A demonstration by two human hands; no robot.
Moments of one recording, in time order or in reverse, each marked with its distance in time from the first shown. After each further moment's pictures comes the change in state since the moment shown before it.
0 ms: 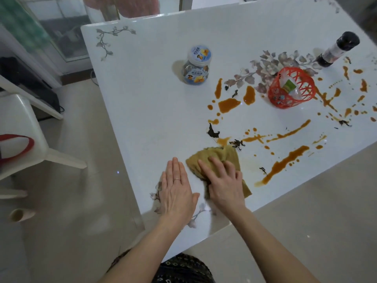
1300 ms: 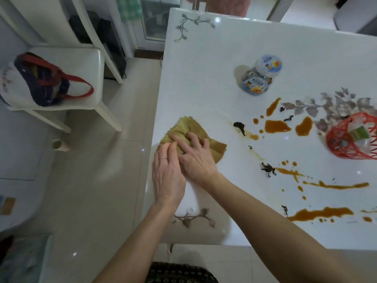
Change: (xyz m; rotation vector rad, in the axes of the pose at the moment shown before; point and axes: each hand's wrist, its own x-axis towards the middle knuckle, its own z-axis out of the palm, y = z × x) left_hand 0.002 -0.010 -0.016 -0.280 0.667 -0.487; right_hand 0.098 -0.091 -0.006 -0.146 -0.083 -0.826
